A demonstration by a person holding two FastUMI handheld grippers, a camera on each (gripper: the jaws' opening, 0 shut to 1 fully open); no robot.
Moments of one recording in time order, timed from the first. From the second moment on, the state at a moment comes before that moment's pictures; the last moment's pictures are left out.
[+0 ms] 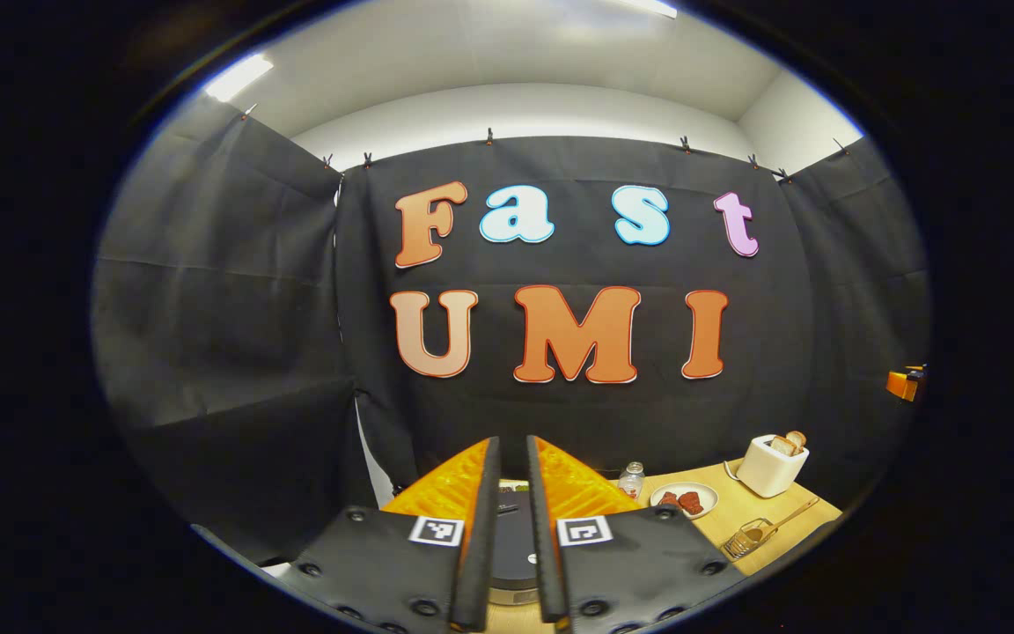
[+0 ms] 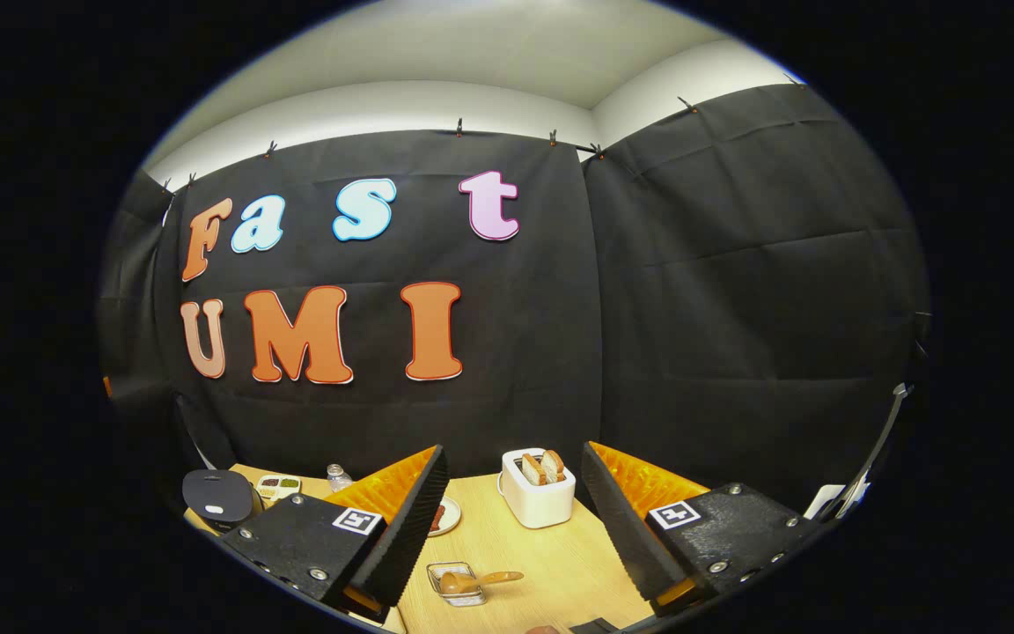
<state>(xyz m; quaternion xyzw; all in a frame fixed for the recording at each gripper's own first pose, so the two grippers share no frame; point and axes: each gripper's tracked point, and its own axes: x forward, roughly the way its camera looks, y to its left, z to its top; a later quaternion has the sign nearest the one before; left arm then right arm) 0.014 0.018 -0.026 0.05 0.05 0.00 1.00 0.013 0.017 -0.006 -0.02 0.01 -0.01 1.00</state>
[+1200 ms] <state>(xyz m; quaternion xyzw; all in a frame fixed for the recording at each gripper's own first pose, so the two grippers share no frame) 0.072 -0.021 -0.131 0.05 0.18 -0.09 0.98 -0.002 0.002 -0.023 -0.03 0.03 -0.03 1.00</state>
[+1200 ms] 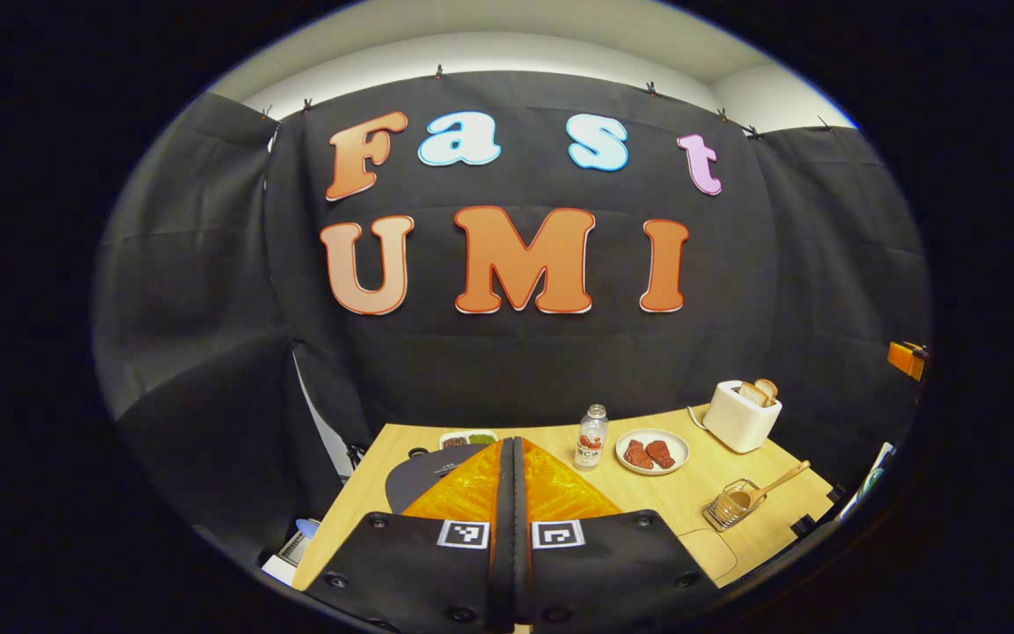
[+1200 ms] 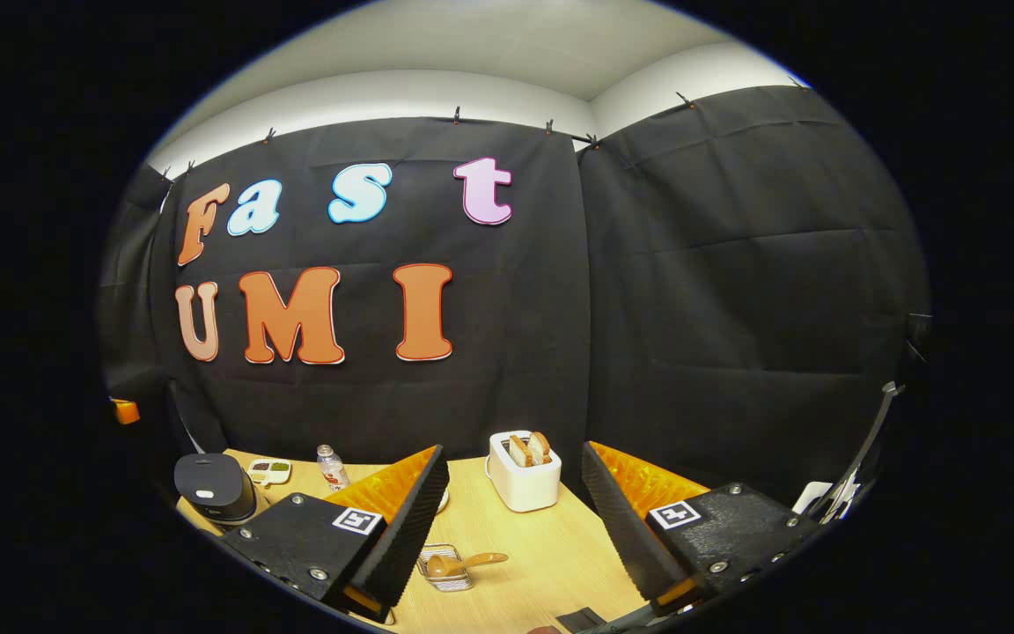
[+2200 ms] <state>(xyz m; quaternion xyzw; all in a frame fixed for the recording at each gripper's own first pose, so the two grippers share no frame) 0.101 -0.015 -0.324 0.04 0.38 -0.09 0.92 -0.006 -0.020 -0.045 -0.04 0.06 -0.06 1.00</state>
